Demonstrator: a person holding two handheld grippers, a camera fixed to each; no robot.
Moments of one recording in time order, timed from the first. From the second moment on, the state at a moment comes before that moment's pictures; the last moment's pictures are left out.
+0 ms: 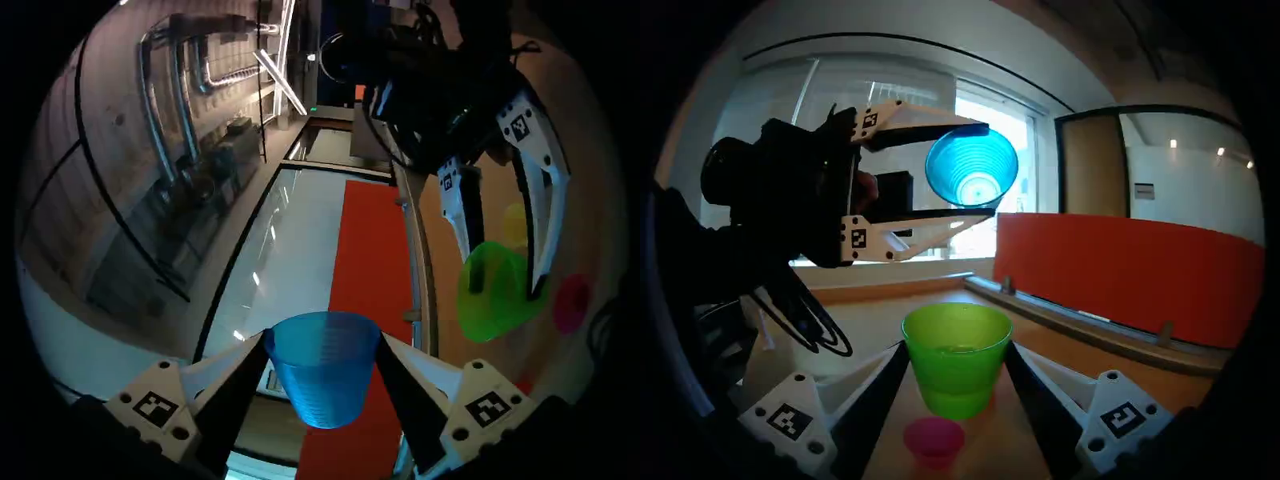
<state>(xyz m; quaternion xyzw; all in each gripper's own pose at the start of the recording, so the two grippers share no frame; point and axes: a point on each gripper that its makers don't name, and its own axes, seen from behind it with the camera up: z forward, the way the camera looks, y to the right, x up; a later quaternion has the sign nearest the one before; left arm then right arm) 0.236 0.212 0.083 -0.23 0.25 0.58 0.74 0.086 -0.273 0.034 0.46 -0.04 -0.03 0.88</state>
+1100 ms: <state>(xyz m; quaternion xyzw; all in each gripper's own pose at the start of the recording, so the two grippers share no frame) 0.233 0.183 0.089 -0.30 0.13 0.24 0.91 0.099 -0.269 0.032 0.46 -0.02 -0.03 0.89</state>
